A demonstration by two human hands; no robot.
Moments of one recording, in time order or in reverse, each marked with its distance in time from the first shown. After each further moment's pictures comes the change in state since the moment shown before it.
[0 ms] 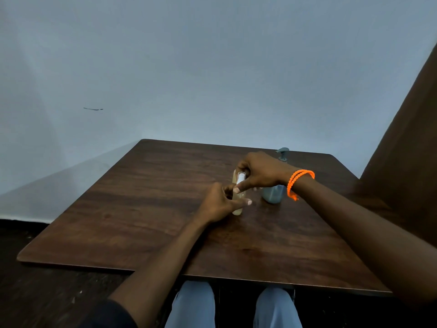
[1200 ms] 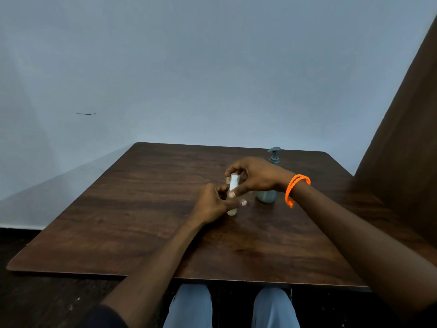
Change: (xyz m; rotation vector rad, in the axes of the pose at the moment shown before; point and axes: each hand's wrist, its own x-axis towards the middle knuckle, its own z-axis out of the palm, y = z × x) left_hand 0.003 -0.003 0.003 -0.022 0.024 -0.014; right_hand -0.012 0.010 0.010 0.142 0.051 0.046
